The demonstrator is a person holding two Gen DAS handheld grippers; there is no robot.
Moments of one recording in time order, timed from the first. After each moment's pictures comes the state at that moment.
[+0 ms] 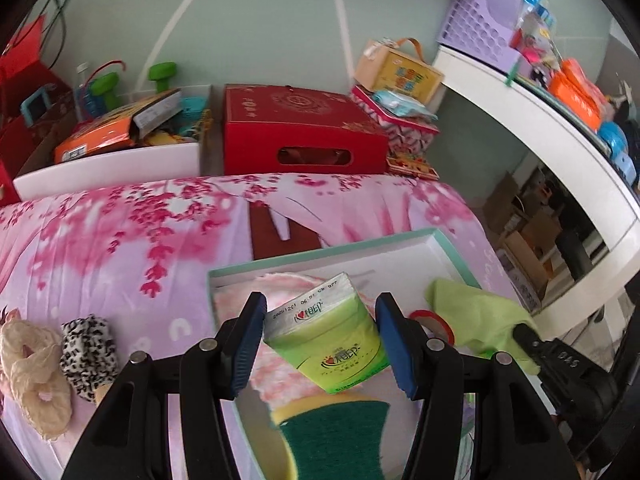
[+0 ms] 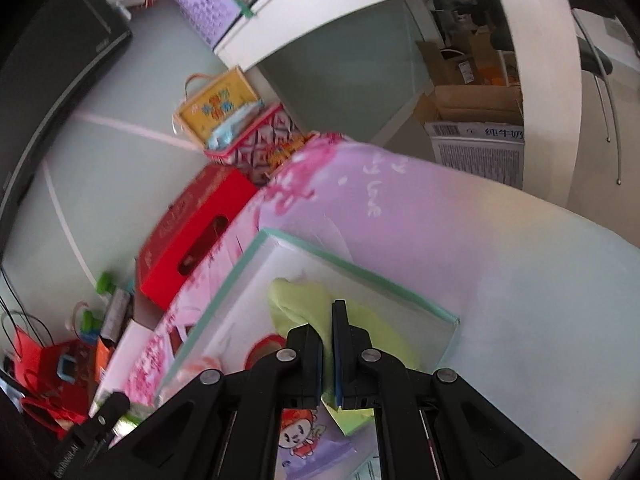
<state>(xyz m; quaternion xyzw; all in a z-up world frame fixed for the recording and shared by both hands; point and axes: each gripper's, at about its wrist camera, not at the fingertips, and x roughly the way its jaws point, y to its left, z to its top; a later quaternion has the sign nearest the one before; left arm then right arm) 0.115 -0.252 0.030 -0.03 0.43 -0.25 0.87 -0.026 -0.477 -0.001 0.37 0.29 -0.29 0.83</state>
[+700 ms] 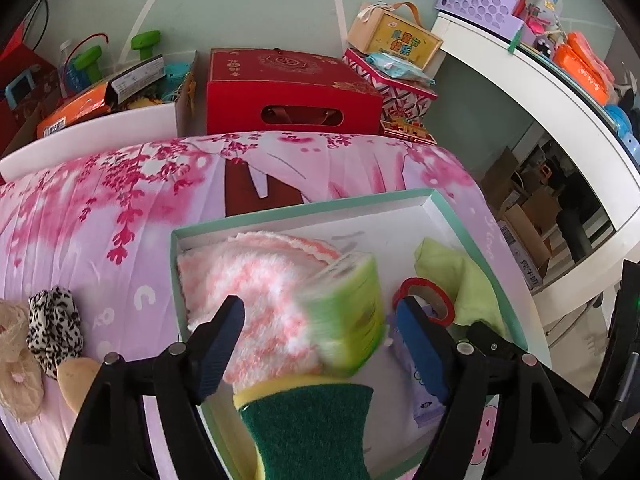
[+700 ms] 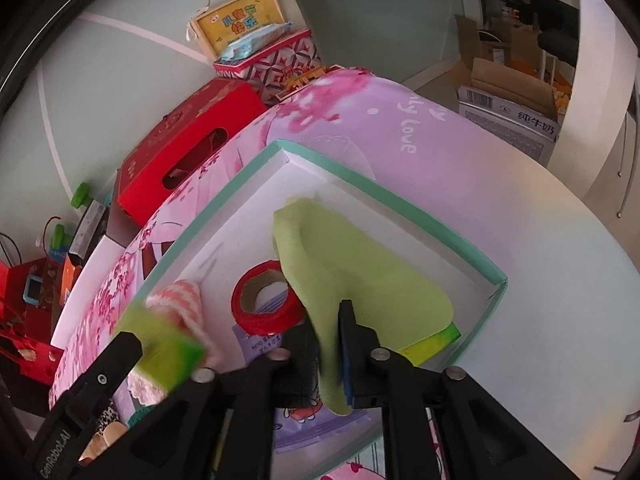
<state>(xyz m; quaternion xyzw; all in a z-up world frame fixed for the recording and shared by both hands) 0.111 -0.275 0.002 -0.02 0.48 -0.25 0.84 0.009 -0.452 -0.018 0.31 0.41 -0.26 0.82</state>
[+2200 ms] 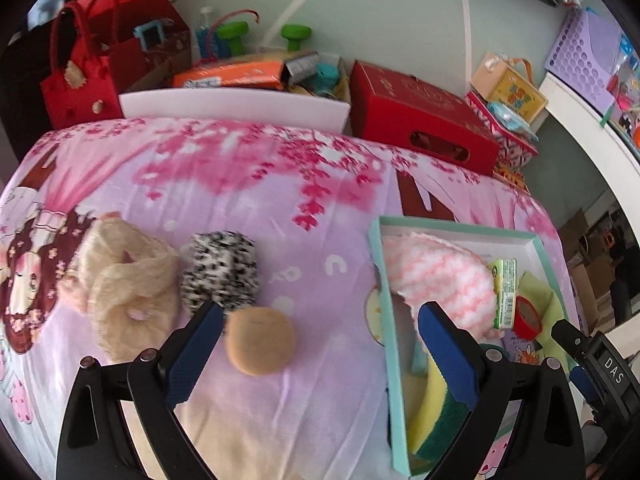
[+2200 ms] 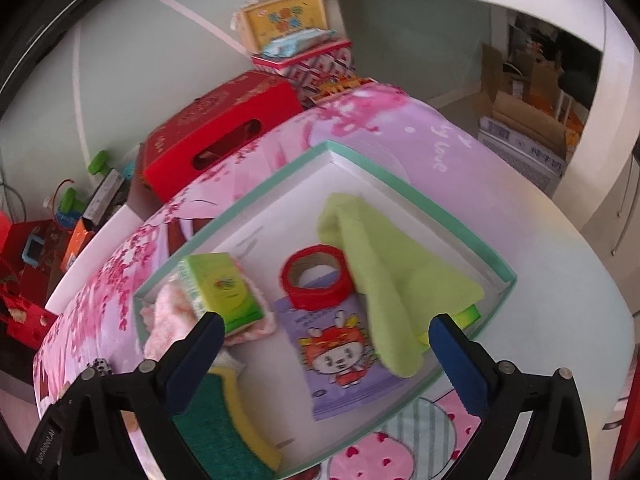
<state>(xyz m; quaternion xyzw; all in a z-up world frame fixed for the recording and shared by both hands) 0.100 -0.148 0.004 -0.07 0.48 -0.09 0.87 0.016 -0.406 0.010 0.24 0.42 -0.24 0.84</state>
